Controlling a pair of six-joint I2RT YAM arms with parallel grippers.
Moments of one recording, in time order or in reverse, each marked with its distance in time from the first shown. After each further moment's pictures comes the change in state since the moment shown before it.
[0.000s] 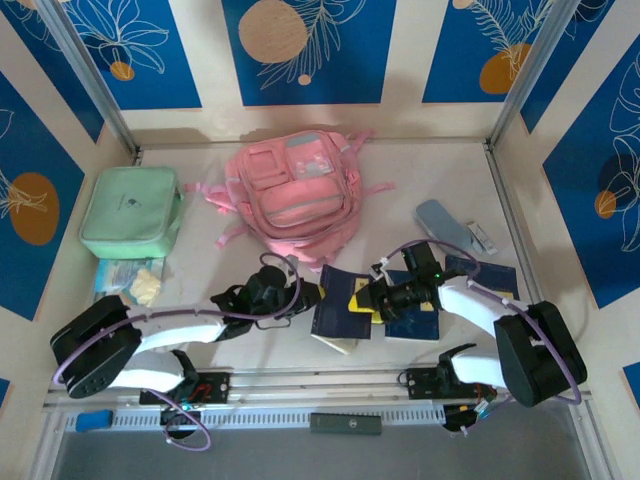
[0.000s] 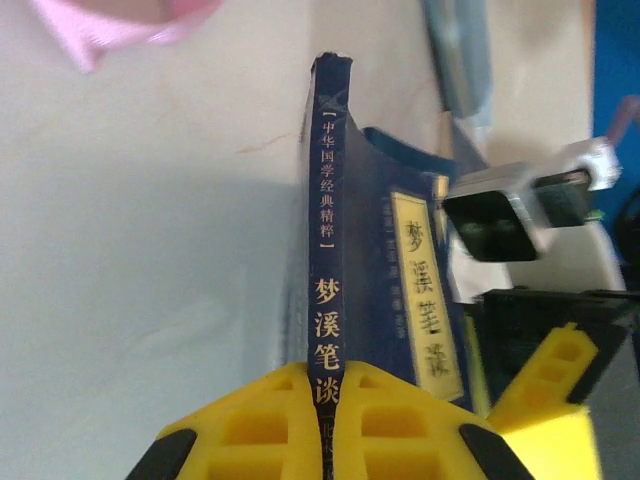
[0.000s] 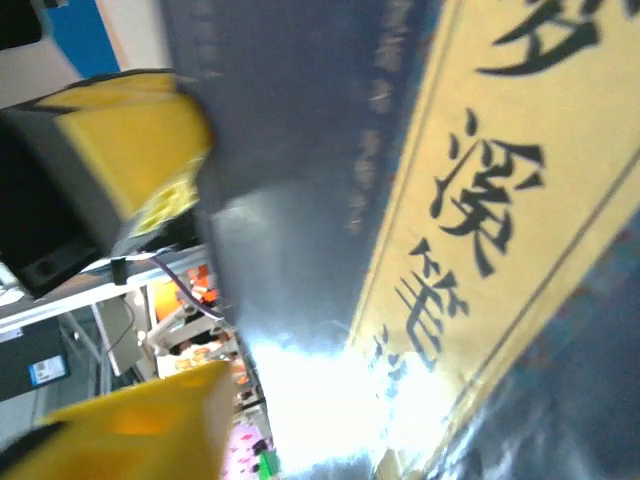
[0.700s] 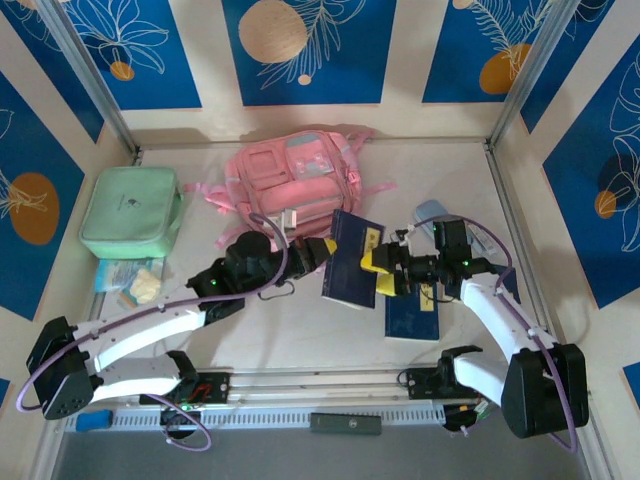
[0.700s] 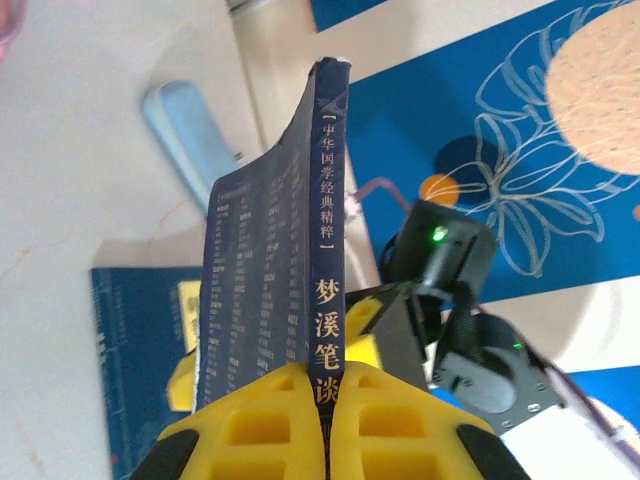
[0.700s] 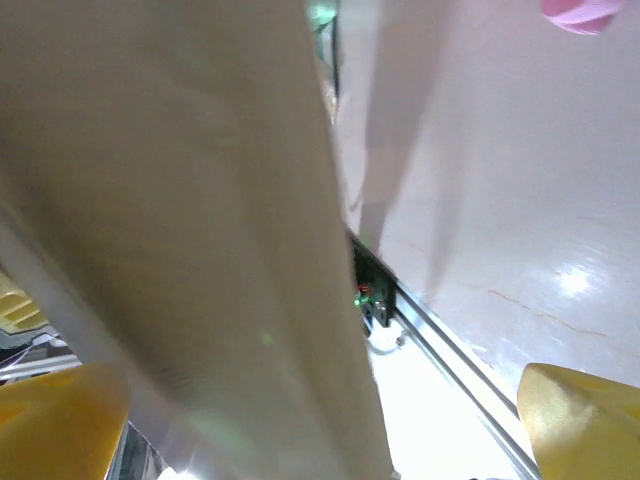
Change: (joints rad) left arm 0.022 -0.153 0.315 -0.125 -0.026 0.041; right arm -0.184 -0.158 0.156 -0.036 -0.126 0.108
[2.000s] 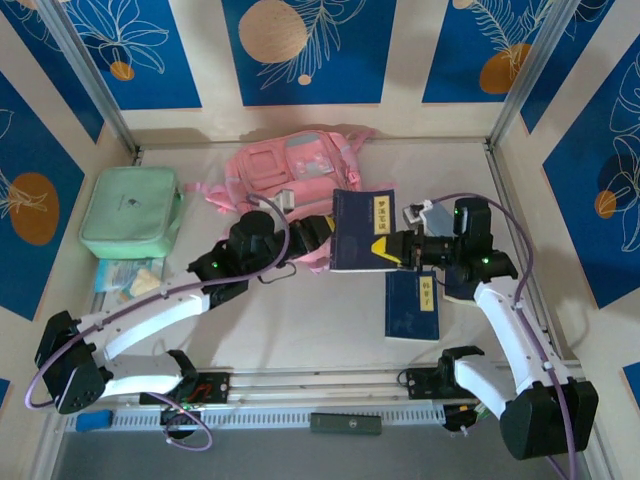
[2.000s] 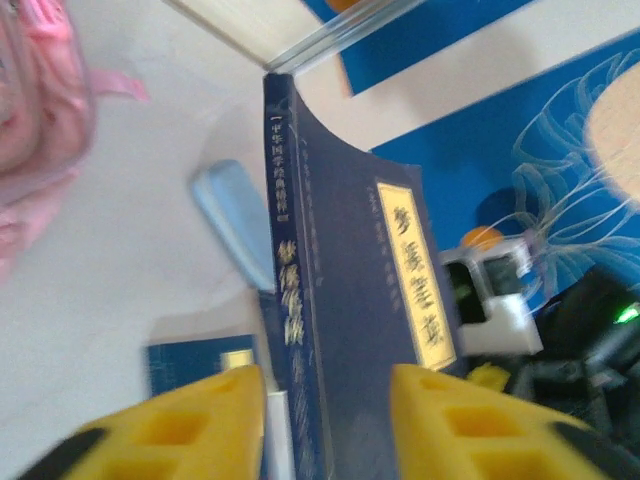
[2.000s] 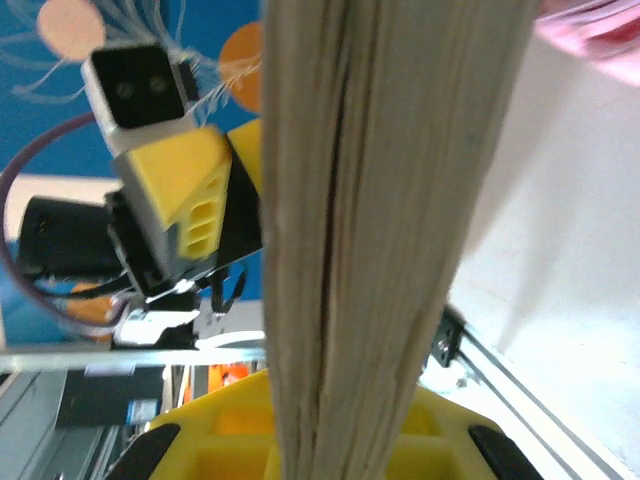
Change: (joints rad) left arm 0.083 0.071 0.151 -0.181 -0.041 0.166; right arm -0.064 -0.113 0.183 -0.060 0.003 0.122
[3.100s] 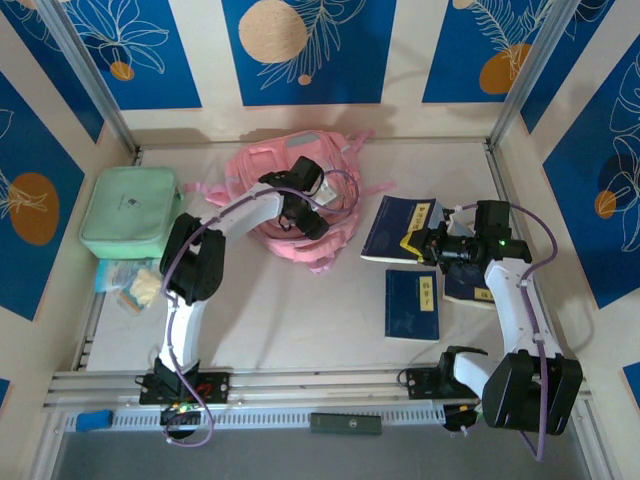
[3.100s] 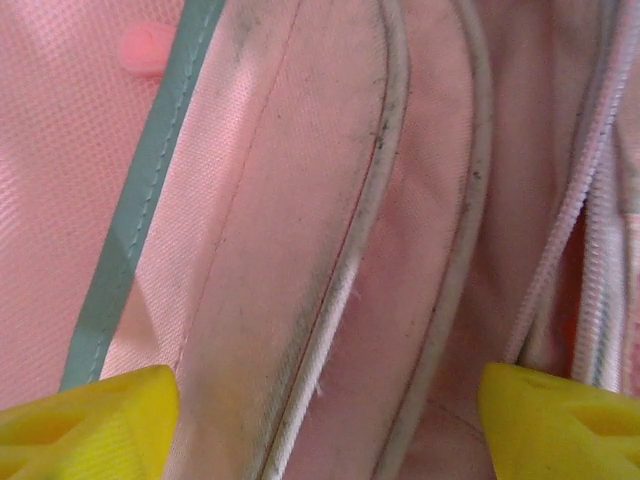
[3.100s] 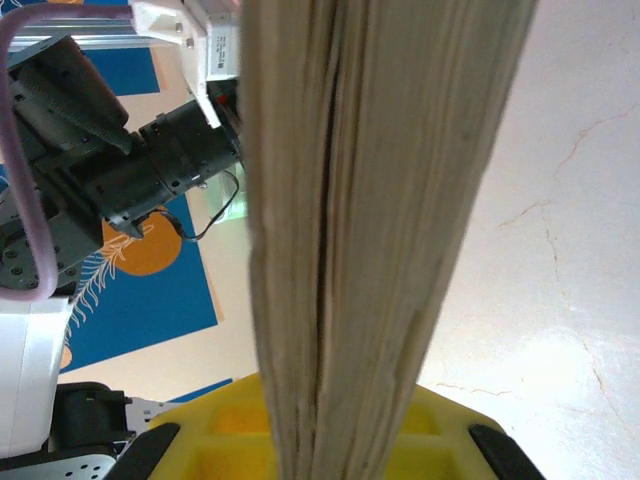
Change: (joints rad) left arm 0.255 0.909 0.801 -0.771 -0.028 1.320; right arm -0.229 0.124 0.058 -0.316 0.220 -0.193
